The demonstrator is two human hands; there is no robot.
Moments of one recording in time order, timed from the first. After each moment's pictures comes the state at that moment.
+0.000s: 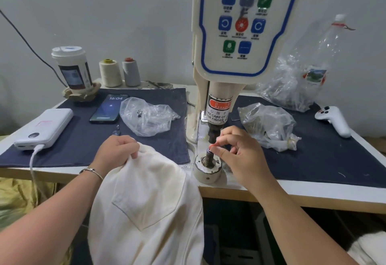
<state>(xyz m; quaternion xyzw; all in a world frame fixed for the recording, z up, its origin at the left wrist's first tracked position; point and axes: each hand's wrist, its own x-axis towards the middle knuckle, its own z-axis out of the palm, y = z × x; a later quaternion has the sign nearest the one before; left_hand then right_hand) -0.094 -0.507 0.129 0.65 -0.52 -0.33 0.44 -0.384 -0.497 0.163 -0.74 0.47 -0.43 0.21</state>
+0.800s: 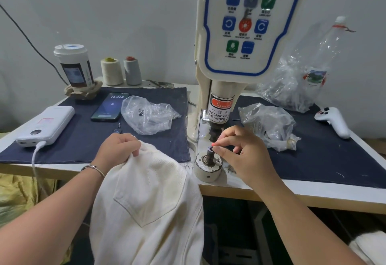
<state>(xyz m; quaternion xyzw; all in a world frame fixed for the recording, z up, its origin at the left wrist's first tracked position) -0.092 -0.506 0.129 0.65 -0.52 -0.34 0.44 -0.390 -0.492 0.169 -0.76 0.47 -0.41 0.17</state>
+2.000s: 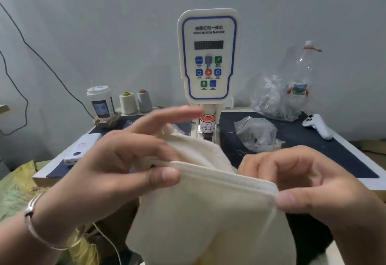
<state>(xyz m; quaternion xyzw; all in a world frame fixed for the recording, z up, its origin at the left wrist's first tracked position) -0.179 -0.314 0.309 0.26 -0.84 -0.24 0.40 -0.459 -0.351 0.282 -0.73 0.06 -0.32 0.59</state>
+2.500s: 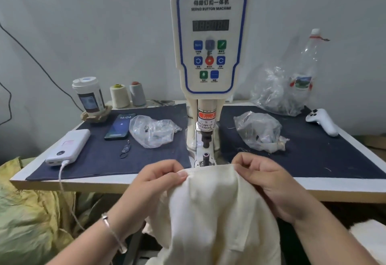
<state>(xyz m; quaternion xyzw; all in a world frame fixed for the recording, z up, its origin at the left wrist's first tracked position) -0.193 -0.382 0.199 0.47 -0.60 -0.48 0.44 -0.434 -0.418 0.199 -0.54 0.32 -0.39 0.68</state>
